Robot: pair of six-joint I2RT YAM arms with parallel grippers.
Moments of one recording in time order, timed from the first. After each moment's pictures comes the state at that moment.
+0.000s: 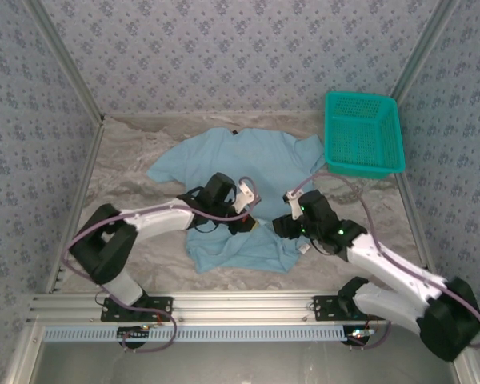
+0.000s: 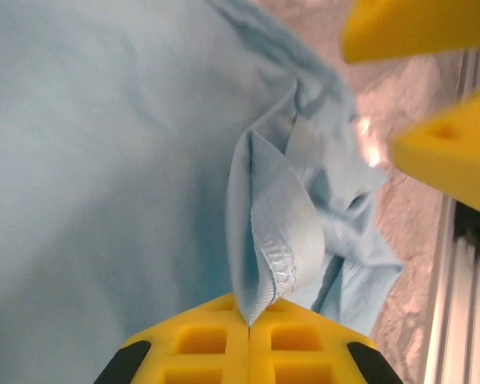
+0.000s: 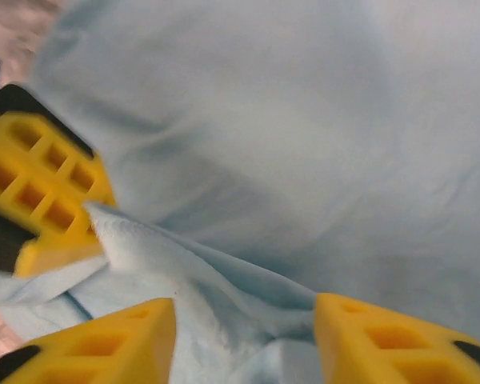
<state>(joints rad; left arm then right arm) -0.79 1.58 0.91 -0.13 0.53 -0.09 0.68 0.92 0.58 -0.36 -0.05 0.24</state>
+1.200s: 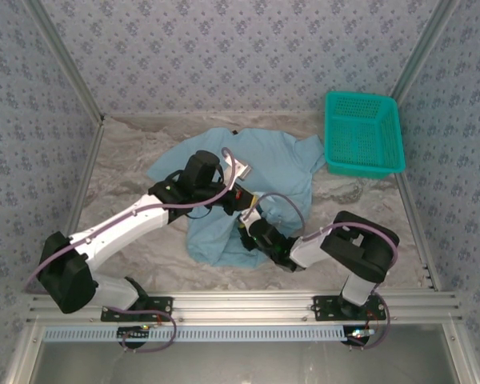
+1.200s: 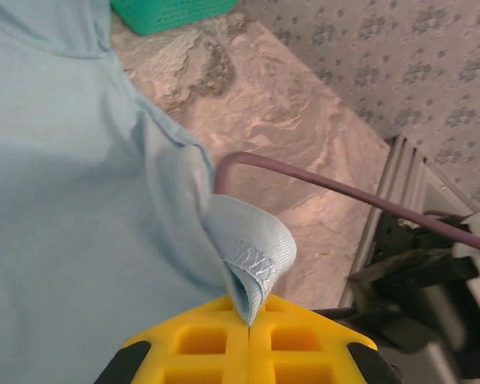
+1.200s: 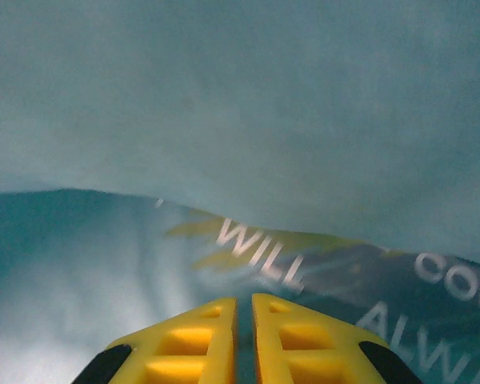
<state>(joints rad) -0.78 1.36 1.10 -0.32 0.51 -0.28 1.00 1.71 0.50 0.66 0.33 0.16</state>
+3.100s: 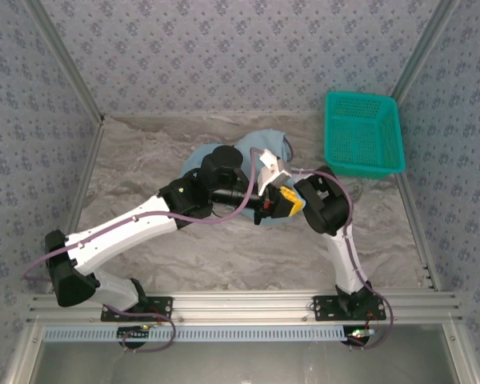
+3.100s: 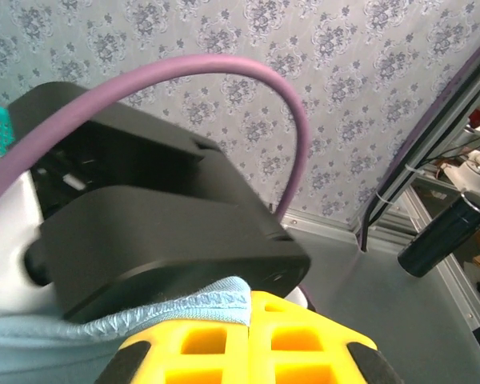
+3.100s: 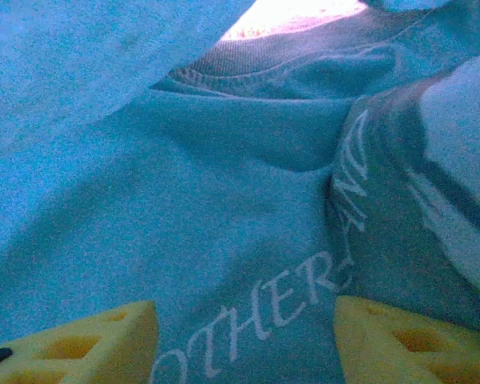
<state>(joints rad) -1.06 1.41 1.40 -0.22 0.59 -0.21 0.62 2.24 1.57 -0.18 0.23 0.40</state>
